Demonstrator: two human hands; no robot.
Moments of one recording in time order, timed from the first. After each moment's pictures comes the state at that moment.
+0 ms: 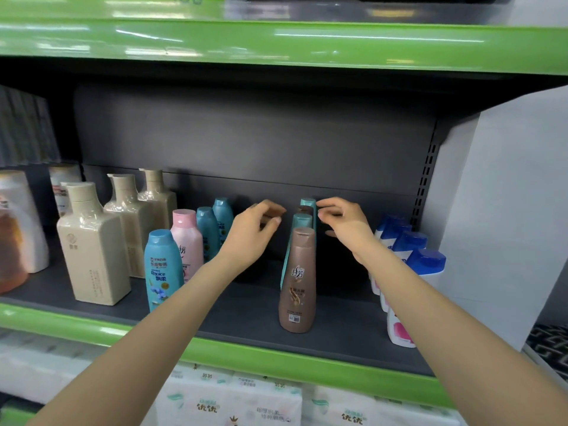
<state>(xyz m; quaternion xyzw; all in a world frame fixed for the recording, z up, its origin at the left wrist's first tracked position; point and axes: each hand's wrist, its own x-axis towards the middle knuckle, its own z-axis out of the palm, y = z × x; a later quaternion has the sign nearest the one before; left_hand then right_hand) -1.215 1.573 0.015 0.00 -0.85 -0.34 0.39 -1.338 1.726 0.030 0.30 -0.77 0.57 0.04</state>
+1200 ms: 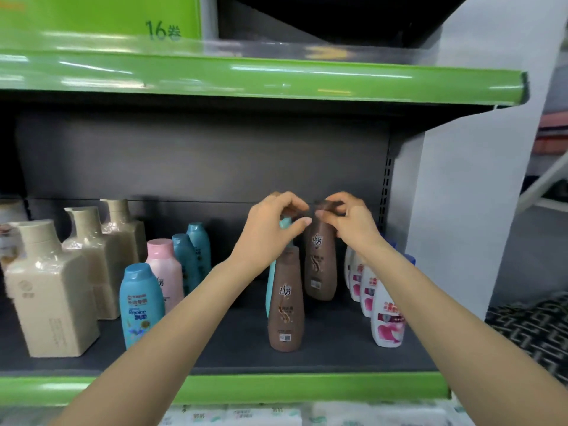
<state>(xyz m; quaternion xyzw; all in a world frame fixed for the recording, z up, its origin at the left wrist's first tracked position) -1.207 1.619 0.067 -0.13 -0.85 -0.31 0.42 -1.308 1.759 0.067 0.27 -0.77 0.55 0.17</state>
